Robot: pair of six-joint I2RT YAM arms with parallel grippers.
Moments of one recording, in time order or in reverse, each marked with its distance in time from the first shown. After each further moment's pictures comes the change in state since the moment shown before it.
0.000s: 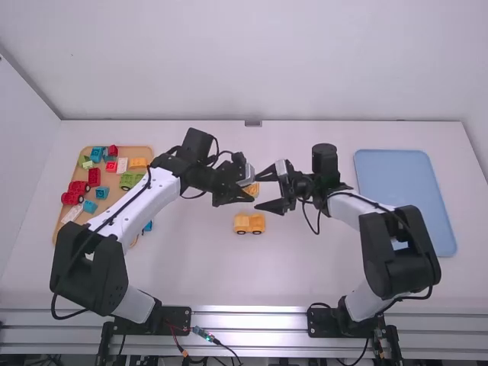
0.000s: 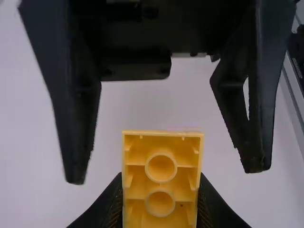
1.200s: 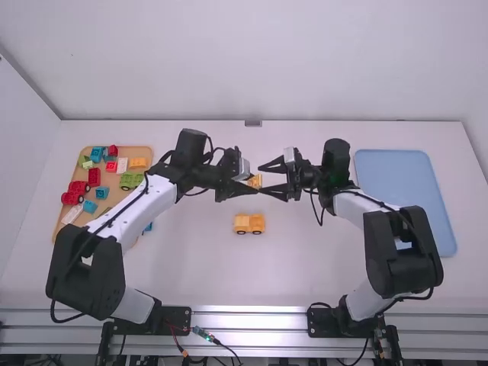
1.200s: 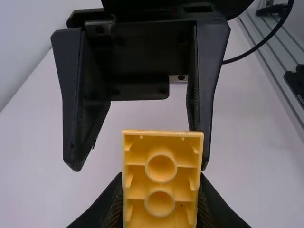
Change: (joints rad) left arm 0.029 -0.027 -0.104 0.309 0.145 -0.107; right arm -0.050 0.000 -0.001 0.252 0.046 0.264
